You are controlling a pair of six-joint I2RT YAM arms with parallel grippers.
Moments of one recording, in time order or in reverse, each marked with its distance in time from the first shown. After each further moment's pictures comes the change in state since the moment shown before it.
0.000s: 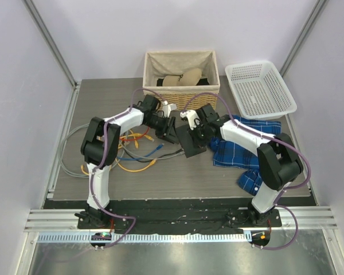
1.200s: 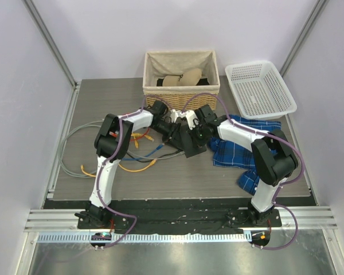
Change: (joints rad) left arm -0.046 0.224 0.134 -0.056 0.144 -0.008; right arm -0.009 0.068 0.013 0.064 0.016 0.006
